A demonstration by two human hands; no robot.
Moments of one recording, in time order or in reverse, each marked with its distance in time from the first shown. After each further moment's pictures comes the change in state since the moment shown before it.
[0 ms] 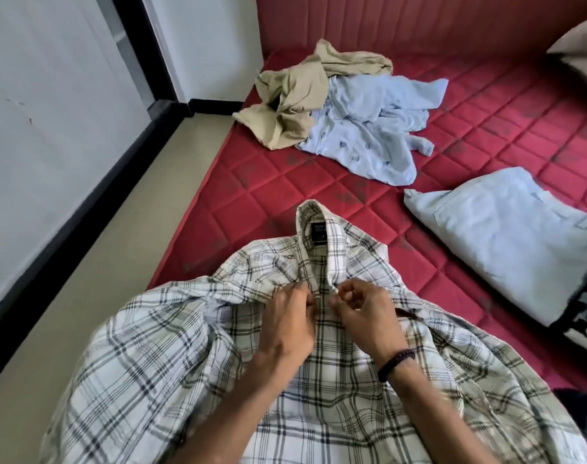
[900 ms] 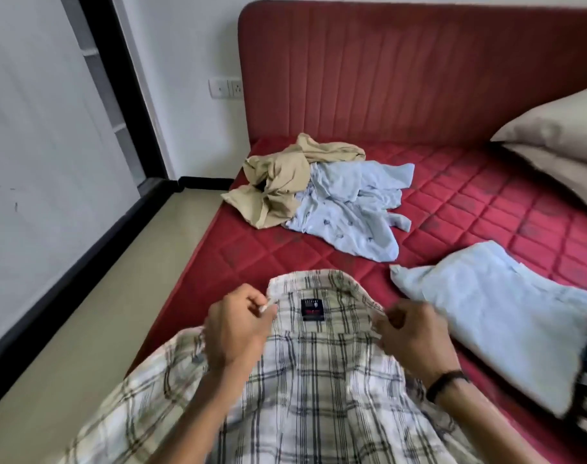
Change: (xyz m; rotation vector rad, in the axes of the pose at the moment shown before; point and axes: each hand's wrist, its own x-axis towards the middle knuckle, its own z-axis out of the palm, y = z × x) left_hand 0.097 0.000 -0.082 -0.098 0.291 -0.223; right_hand 0.062 -0.034 -0.087 -0.301 0.297 -0.054
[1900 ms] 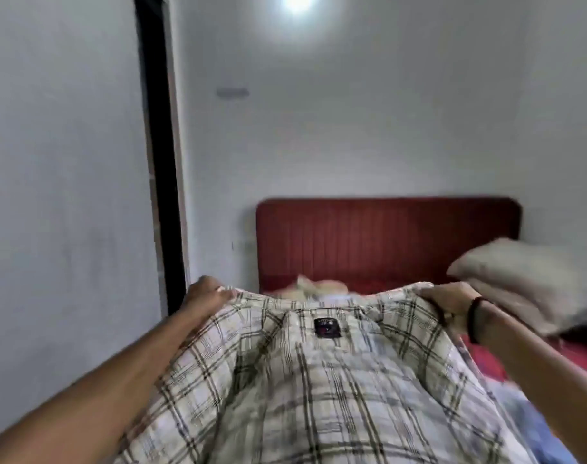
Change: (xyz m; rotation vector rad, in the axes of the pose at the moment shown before) left_hand 0.074 0.075 -0.216 -0.016 -0.118 0.196; right_hand 0.000 -0.085 -0.242 0.645 0.005 0.154
